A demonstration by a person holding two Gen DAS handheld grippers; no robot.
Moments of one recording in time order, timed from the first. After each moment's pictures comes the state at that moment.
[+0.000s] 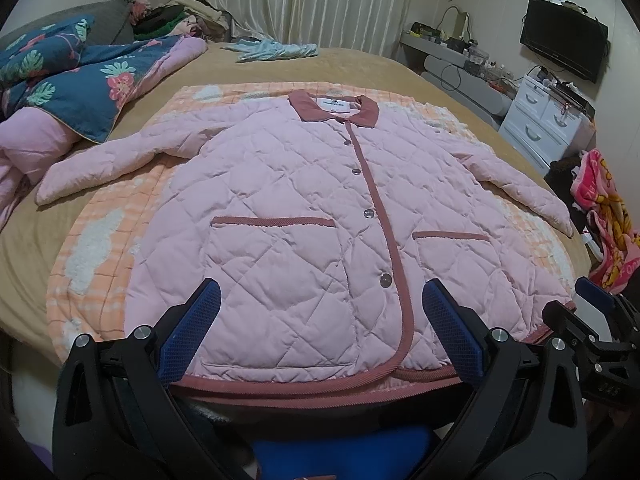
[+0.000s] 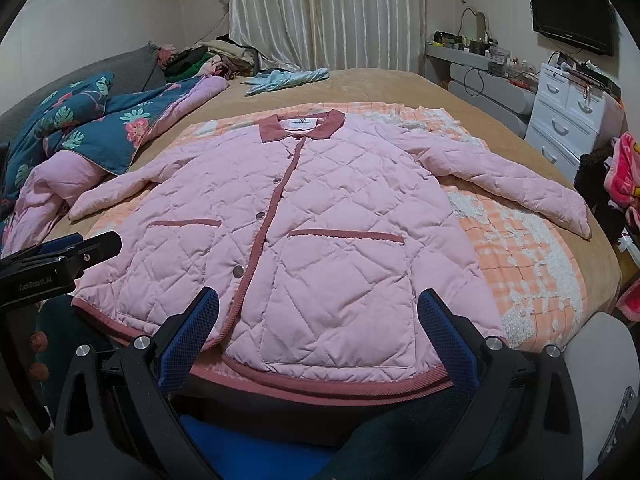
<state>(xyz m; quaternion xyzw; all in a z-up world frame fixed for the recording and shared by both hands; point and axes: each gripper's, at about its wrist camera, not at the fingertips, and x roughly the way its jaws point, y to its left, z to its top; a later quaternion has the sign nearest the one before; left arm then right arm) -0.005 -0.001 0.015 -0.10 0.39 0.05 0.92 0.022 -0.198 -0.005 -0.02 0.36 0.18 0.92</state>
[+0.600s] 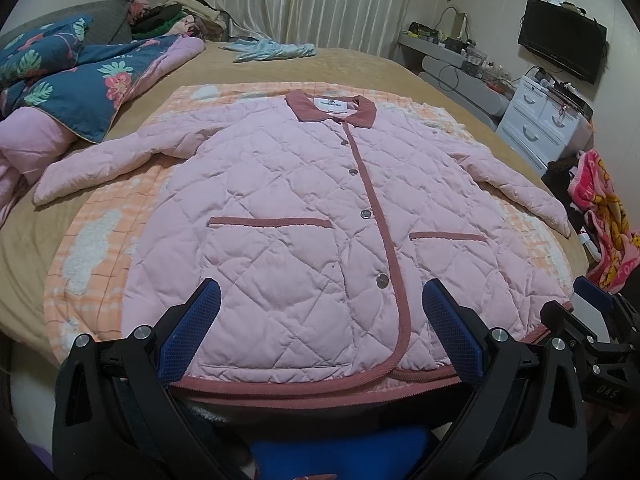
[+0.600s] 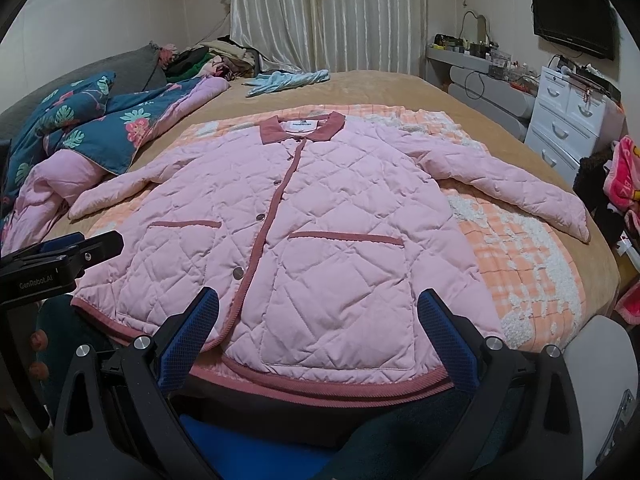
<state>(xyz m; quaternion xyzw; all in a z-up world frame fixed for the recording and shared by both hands) -0.004 -0.002 0.018 -0.10 0.39 0.05 0.92 0.019 -0.195 -0.002 -0.03 0.35 0.18 0.92</state>
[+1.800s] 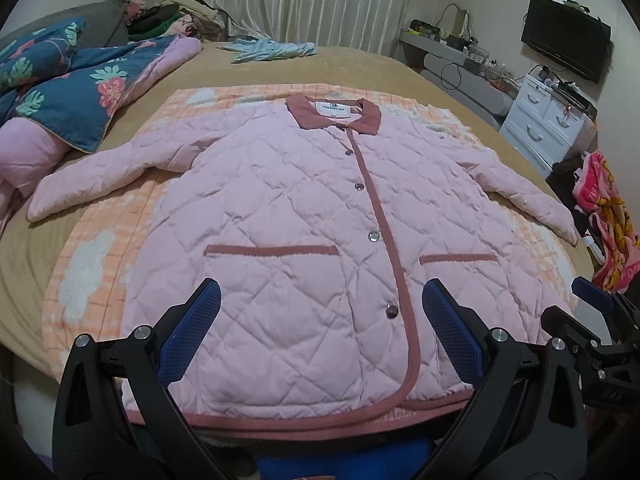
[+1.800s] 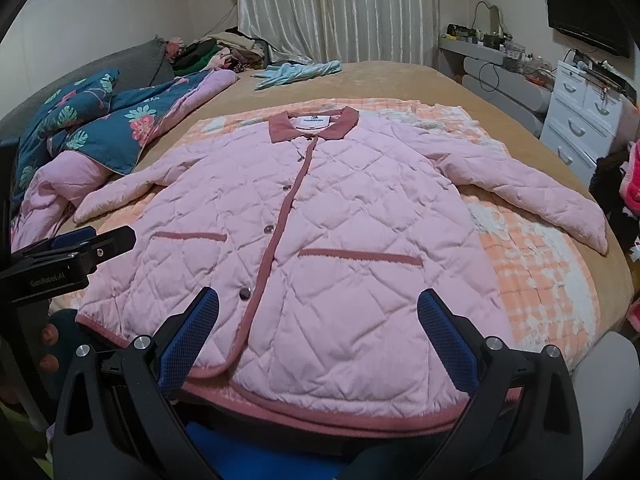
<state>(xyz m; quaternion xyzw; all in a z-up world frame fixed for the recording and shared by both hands) 0.037 0.009 0.015 -0.09 0.39 0.05 0.92 0.064 -0.182 -0.002 -0.02 0.38 0.21 0.90</state>
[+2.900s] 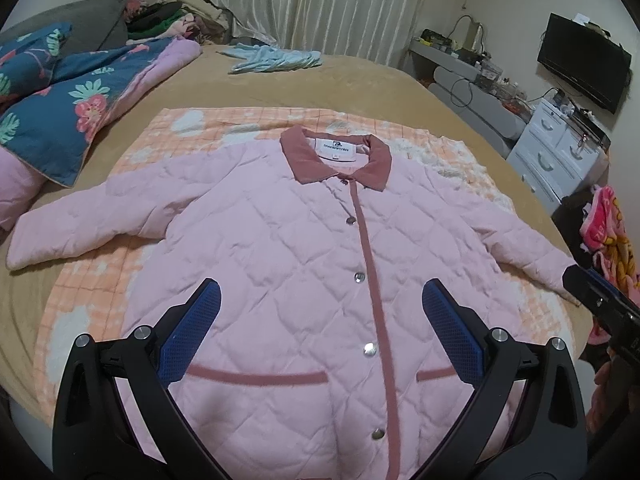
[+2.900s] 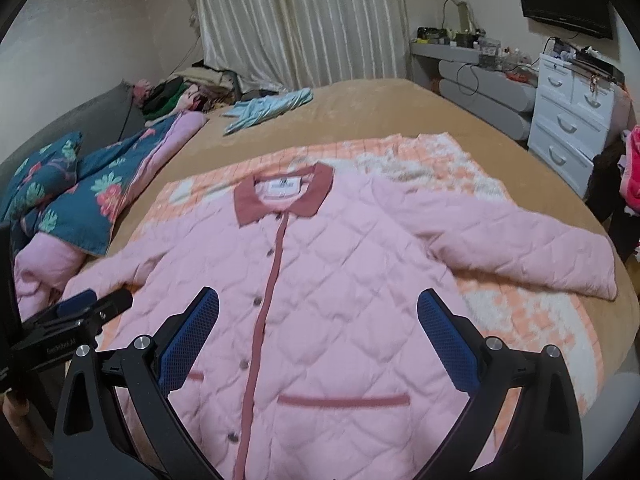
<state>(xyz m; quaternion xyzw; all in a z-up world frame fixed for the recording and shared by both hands) 0.162 0.031 0.051 -0.12 0.39 0.05 0.91 0.208 -0.177 0.057 0.04 0.35 0.16 0.92</state>
